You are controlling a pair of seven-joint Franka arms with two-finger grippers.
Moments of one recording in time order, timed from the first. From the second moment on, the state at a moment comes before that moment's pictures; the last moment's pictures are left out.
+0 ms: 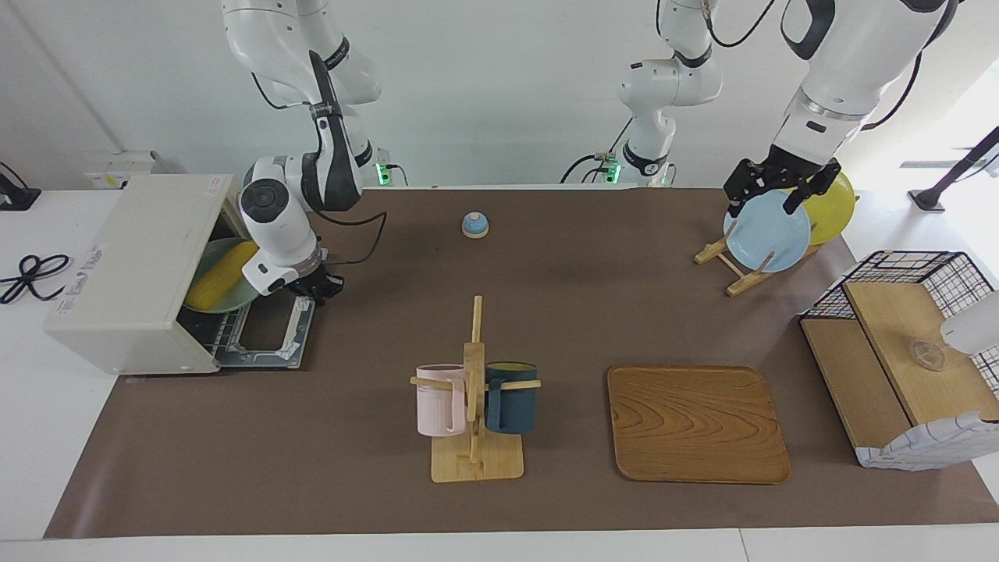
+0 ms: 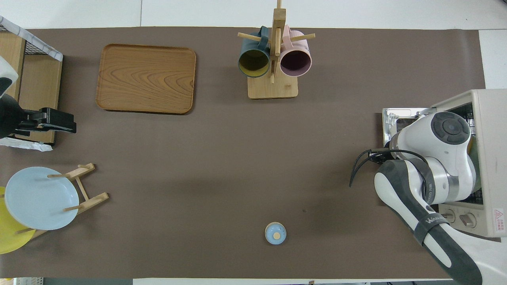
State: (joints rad) left arm -0.03 -0.08 -0.09 -1.68 -0.01 1.61 -0.10; right arm -0.02 0.10 0.06 -2.29 -0.08 2.27 0.13
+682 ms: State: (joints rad) left arm -0.03 -0.08 -0.09 -1.68 -0.01 1.61 -0.10; right arm 0.11 0.10 0.06 -2.25 -0.08 2.20 0.29
